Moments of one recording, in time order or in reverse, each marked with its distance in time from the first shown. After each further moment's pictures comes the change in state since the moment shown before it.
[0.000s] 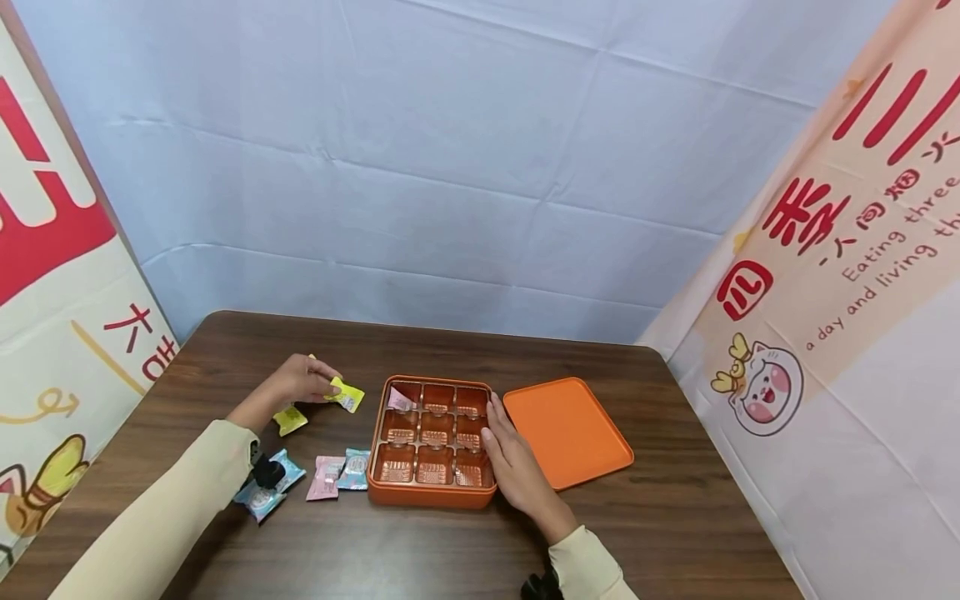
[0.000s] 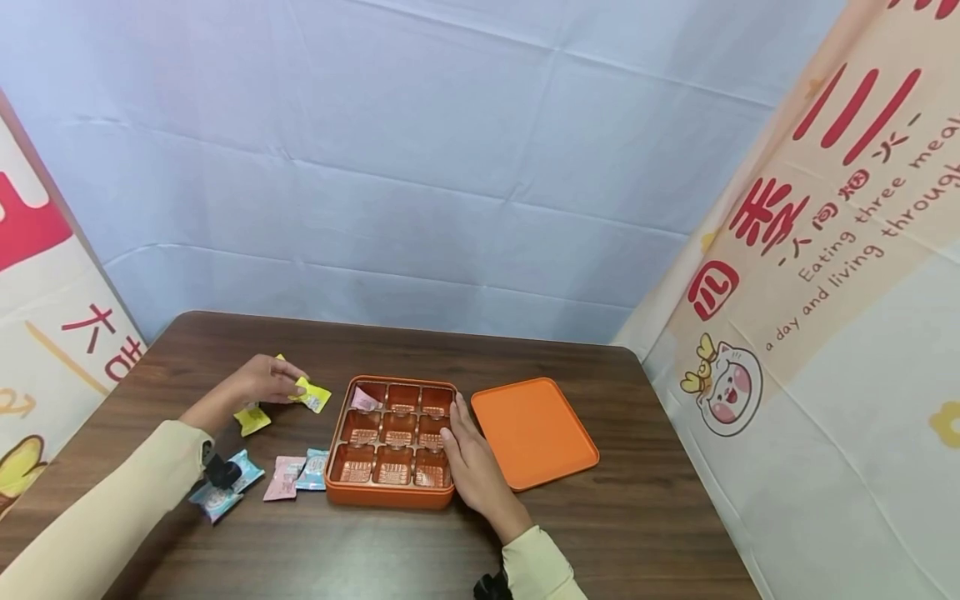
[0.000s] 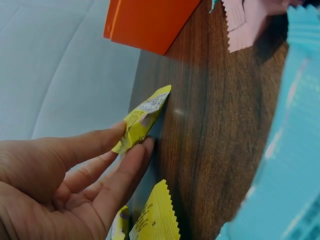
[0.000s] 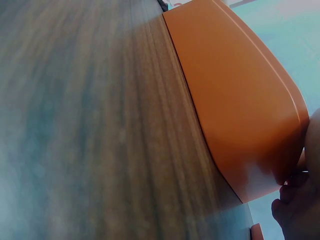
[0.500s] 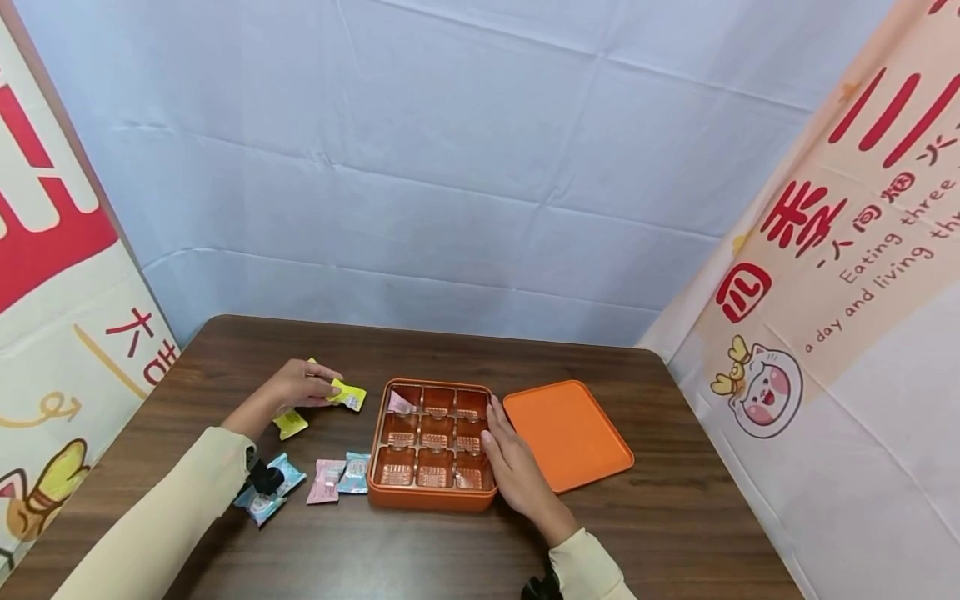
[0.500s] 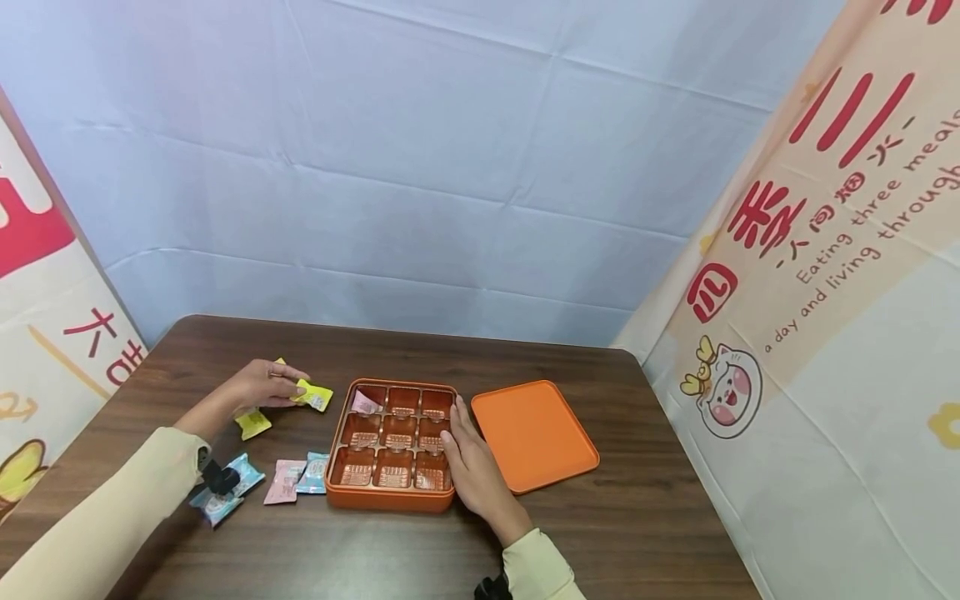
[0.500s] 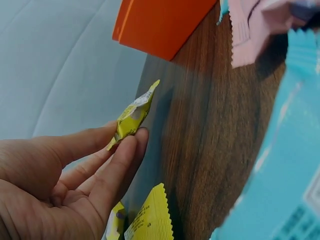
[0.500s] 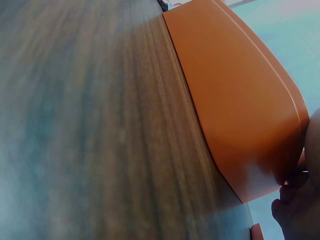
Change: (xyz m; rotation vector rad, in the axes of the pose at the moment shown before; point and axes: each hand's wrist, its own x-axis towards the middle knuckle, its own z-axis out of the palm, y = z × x) left_hand -0.001 -0.003 -0.002 -0.100 -0.030 0.008; right_hand 0.000 -0.001 0.000 0.003 0.005 -0.006
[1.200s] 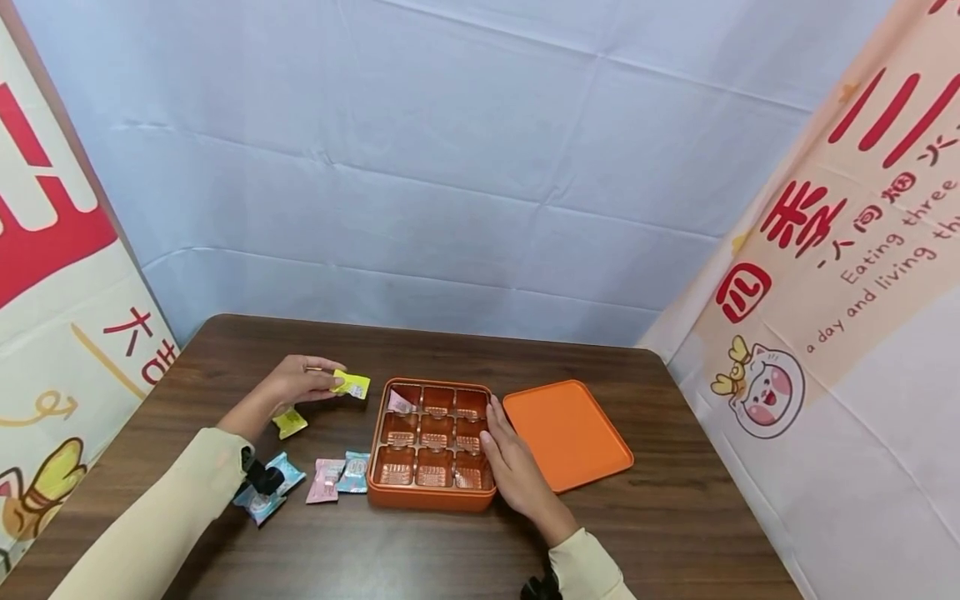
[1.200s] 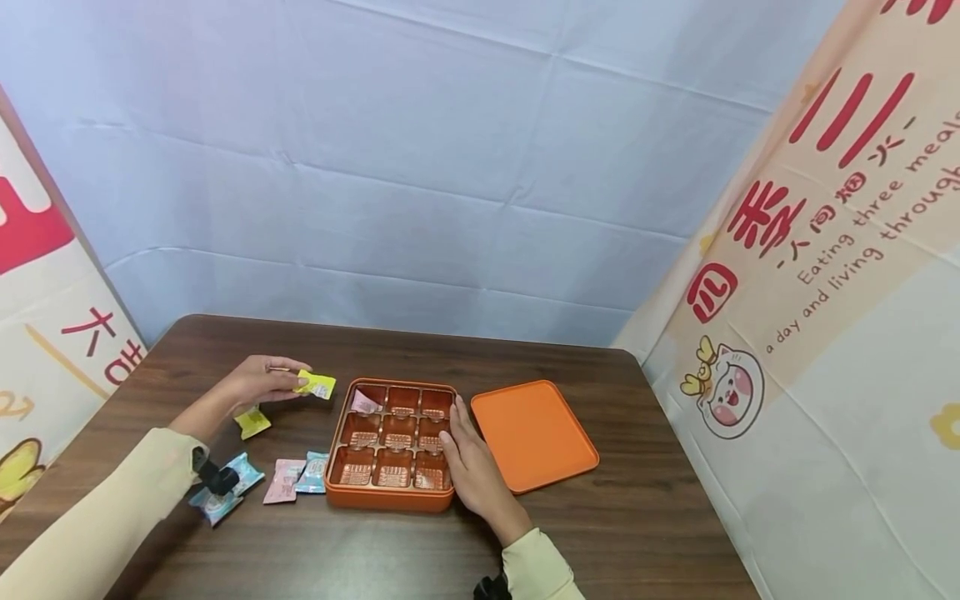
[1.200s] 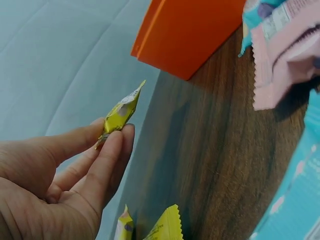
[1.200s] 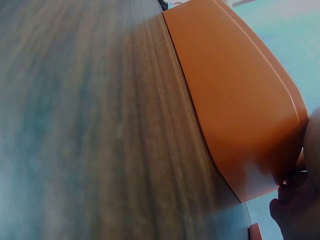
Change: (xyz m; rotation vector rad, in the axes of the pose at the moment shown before) left_hand 0.009 0.005 -0.007 -0.098 -0.010 0.055; right_hand 0.007 0.000 0.003 -0.013 -0.007 0.009
